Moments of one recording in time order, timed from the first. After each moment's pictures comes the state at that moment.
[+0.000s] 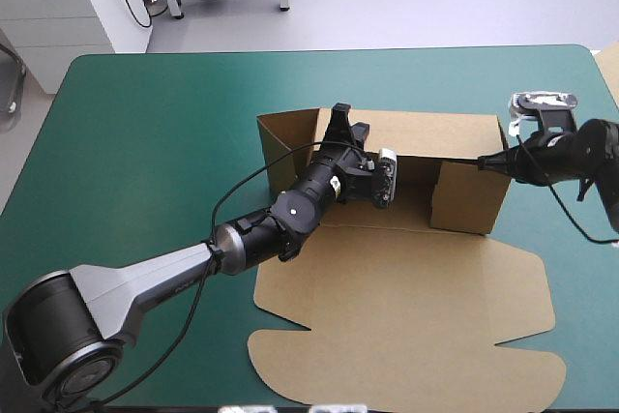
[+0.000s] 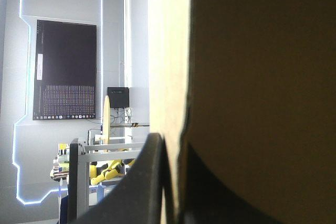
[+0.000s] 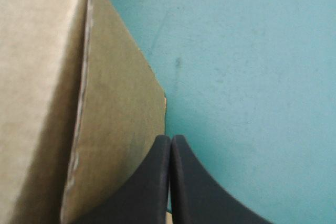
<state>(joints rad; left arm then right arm) -0.91 1.77 -1.25 1.78 0.36 -0.52 -0.11 1.41 -1.19 0.24 0.84 -0.25</state>
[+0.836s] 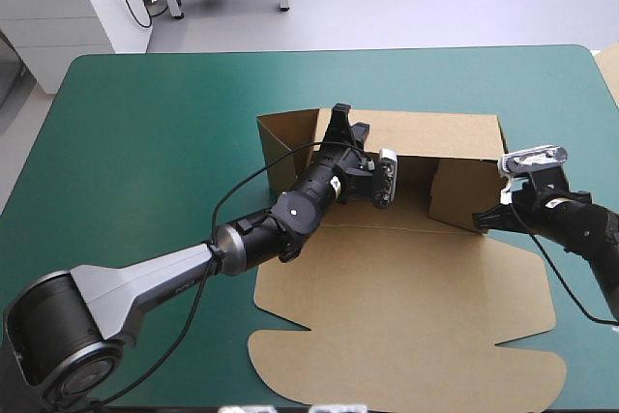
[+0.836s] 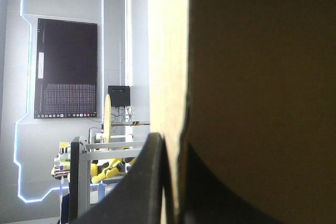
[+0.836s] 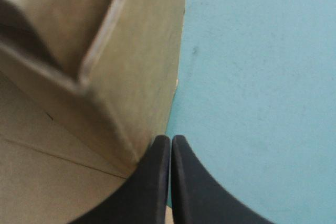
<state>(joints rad) -0.91 1.77 -1.25 1.78 0.37 -0.52 -0.11 1.18 -0.76 0.44 0.47 -0.65</state>
